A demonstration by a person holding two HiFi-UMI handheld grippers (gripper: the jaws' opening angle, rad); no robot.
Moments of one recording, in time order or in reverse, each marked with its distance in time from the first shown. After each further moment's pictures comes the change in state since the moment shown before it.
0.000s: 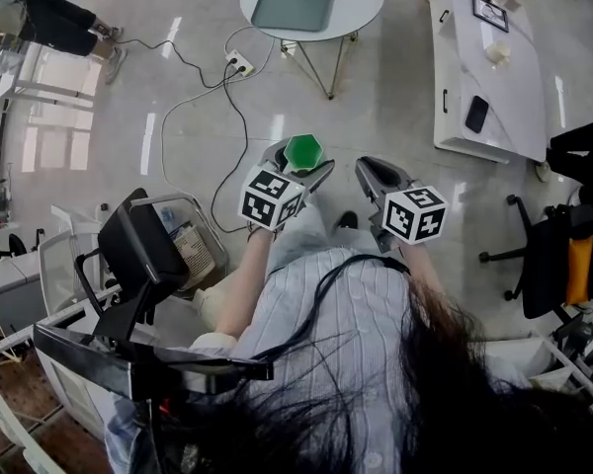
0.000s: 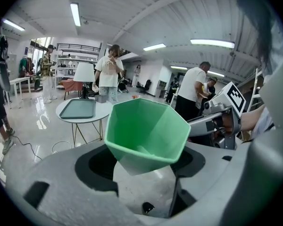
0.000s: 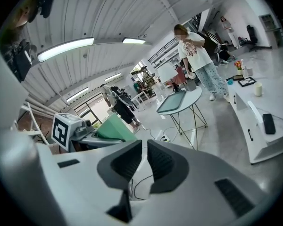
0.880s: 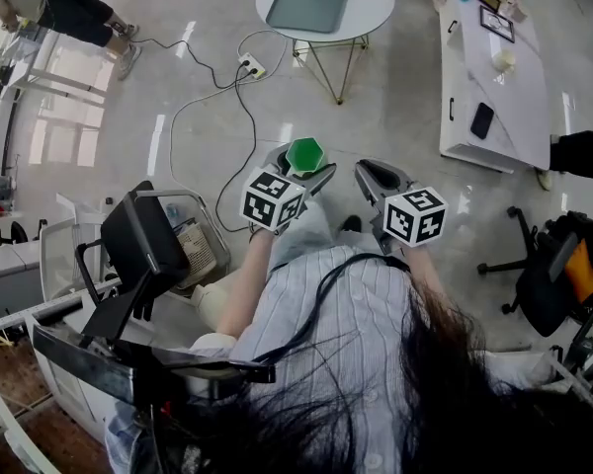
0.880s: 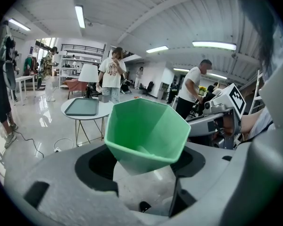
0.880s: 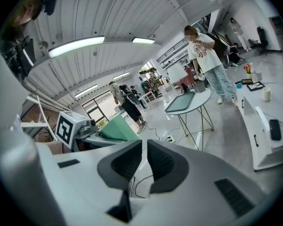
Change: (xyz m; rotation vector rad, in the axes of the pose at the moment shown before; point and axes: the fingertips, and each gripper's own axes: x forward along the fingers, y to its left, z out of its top) left arm -0.027 -0.015 -0.017 -0.030 -0.023 0.030; right arm -0.012 0.031 -0.015 -0.080 0.001 0.074
